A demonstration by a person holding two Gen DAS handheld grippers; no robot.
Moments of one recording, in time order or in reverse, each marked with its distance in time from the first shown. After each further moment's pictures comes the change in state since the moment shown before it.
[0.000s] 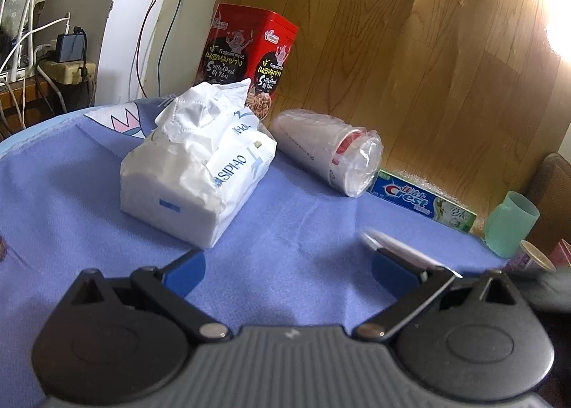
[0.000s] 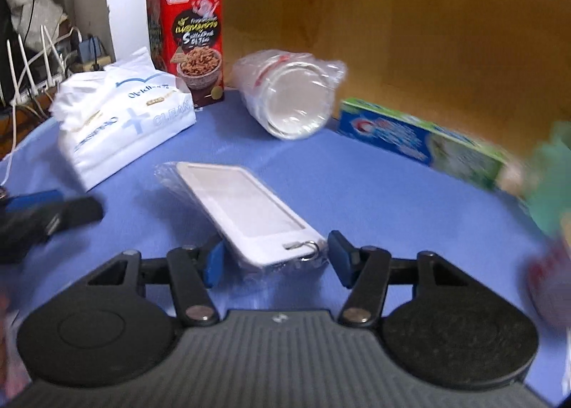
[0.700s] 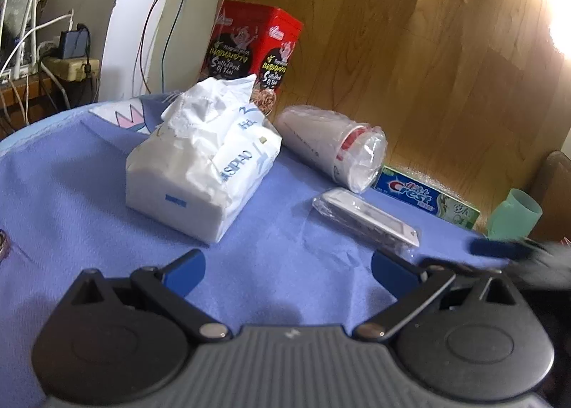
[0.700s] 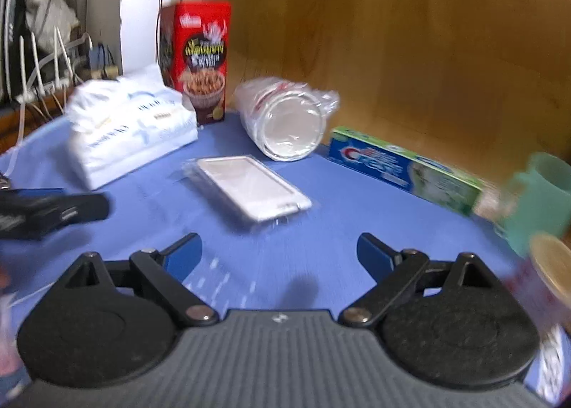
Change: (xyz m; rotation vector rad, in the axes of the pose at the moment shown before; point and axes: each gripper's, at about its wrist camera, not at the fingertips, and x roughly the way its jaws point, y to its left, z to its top) left arm 0.001 0.001 0.001 0.006 0.012 0.010; right arm 0.006 0.004 0.012 -0.080 -0.064 -0.020
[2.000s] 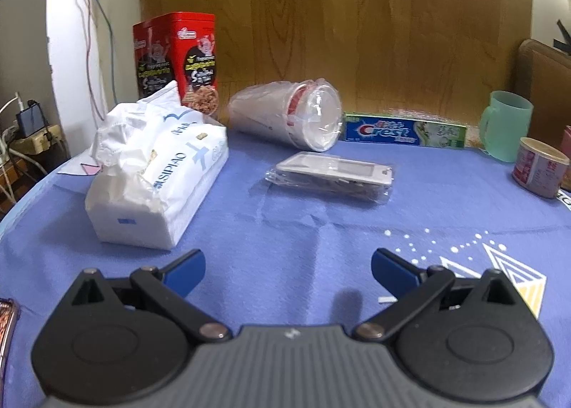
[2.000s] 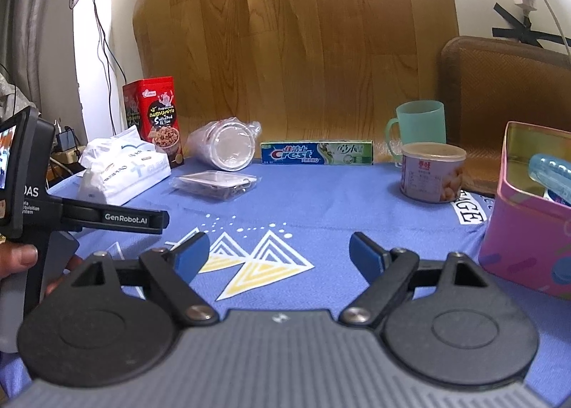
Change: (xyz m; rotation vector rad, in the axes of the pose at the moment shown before) left arm 0.010 -0.054 -0.018 0.354 0.075 0.048; right arm -0.143 0.018 -0.103 0.297 -0.245 -0.200
